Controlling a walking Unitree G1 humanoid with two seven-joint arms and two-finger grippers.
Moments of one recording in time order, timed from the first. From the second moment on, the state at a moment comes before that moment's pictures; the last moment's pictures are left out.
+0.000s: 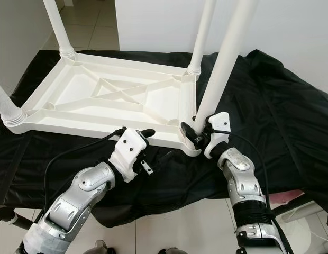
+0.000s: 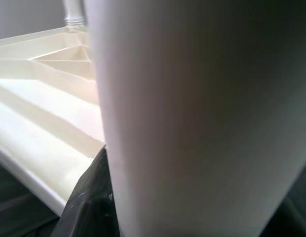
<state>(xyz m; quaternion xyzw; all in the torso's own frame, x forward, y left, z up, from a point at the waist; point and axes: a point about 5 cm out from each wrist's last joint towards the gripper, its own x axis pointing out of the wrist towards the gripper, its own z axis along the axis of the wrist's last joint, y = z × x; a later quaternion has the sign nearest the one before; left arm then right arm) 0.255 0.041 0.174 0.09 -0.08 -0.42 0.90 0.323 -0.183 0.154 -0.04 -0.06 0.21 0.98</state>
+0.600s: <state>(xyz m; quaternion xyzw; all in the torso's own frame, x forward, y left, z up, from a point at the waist) 0.258 0.041 0.170 0.09 -0.07 -0.42 0.90 0.310 -0.141 0.155 0.04 -0.06 -0.04 1.00</state>
